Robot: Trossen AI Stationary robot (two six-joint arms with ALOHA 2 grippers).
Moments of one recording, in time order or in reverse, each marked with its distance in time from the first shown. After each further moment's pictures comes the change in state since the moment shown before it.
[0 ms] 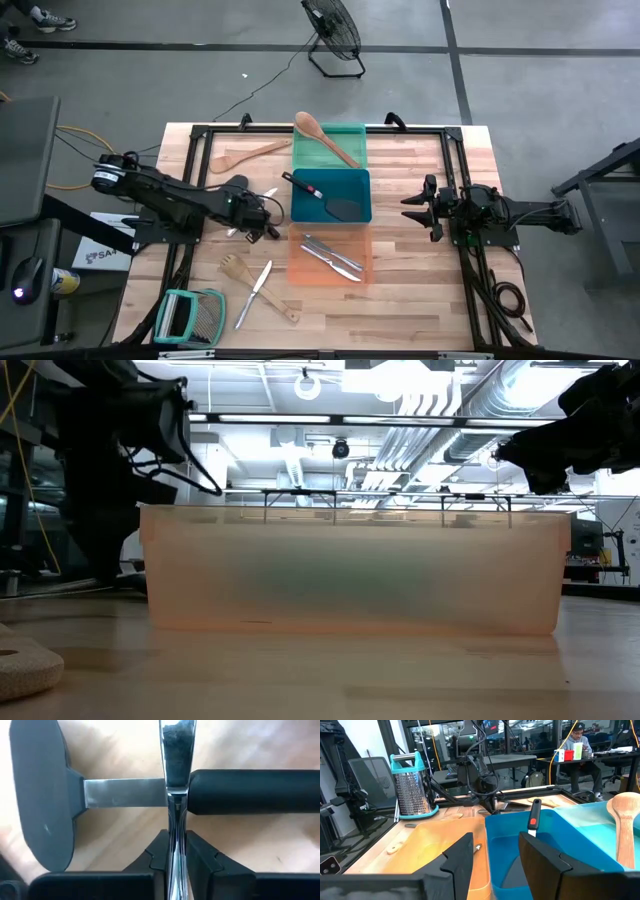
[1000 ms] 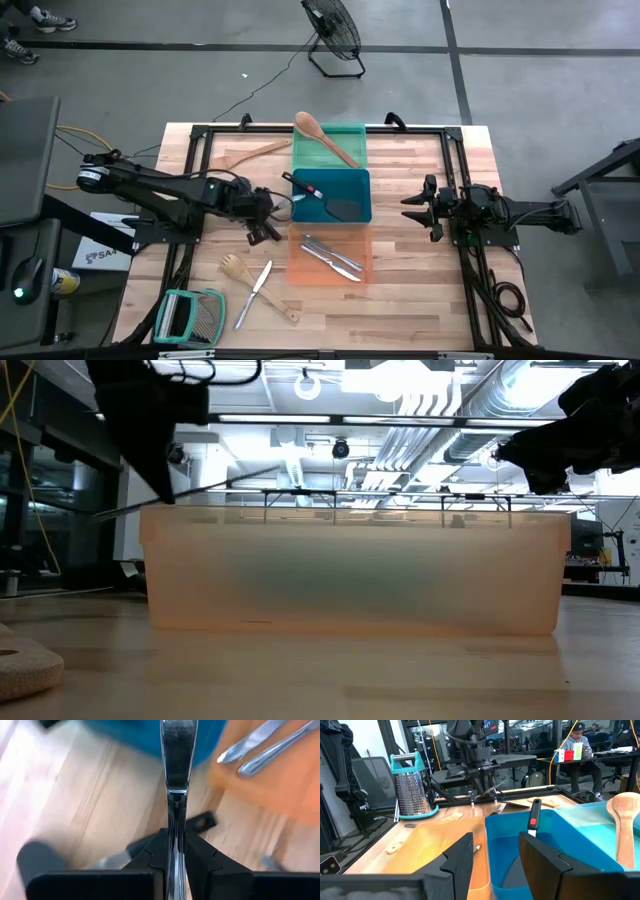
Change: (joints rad) left arm -0.011 -0.155 0.231 -0.006 0.045 0.439; right arm 0.000 0.000 0.000 0.000 0.000 0.000
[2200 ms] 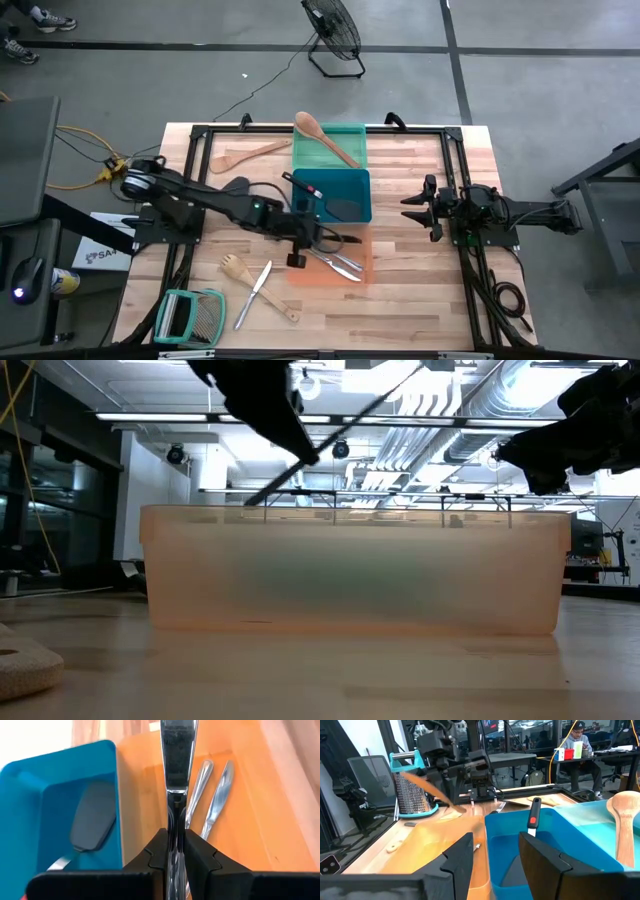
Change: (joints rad) left arm -0.081 0.418 0.346 0.370 0.057 0.506; right arm 0.000 0.006 0.001 0.001 0.000 0.000
